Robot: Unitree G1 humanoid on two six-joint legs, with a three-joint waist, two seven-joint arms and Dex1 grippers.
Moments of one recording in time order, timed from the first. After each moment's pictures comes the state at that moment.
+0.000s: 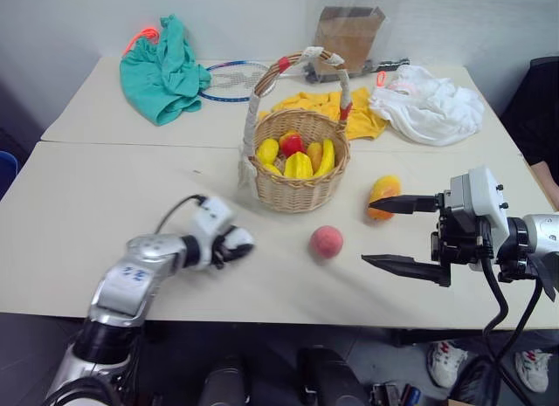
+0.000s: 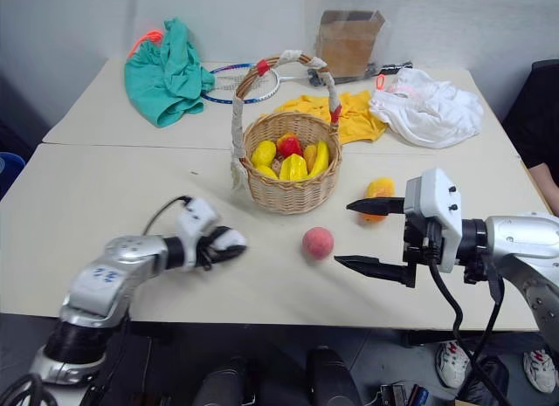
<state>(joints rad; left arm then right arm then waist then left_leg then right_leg) -0.26 0.55 0.14 -0.29 -0.23 0.93 -0.53 -0.23 -1.00 -0.27 -0.55 0.83 0.66 1.02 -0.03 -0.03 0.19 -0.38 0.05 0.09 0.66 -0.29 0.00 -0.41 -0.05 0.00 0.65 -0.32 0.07</state>
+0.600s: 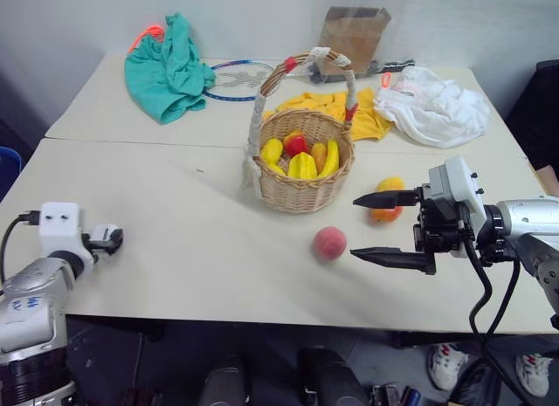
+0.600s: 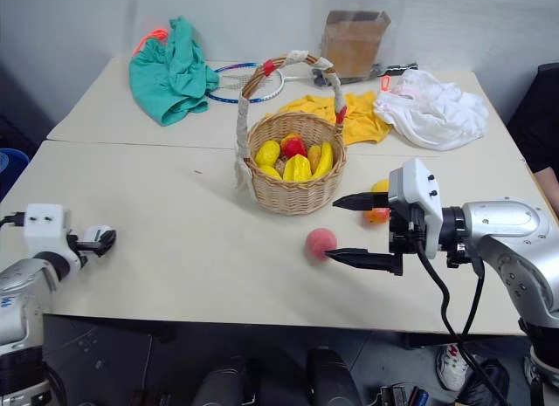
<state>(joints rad) -0.14 0.59 0.58 -0.16 -0.21 0.86 -0.25 -0.36 -0.95 -0.13 -0.44 0.79 0.65 1.08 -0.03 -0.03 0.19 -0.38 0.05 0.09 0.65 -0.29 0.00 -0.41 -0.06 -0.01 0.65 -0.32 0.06</state>
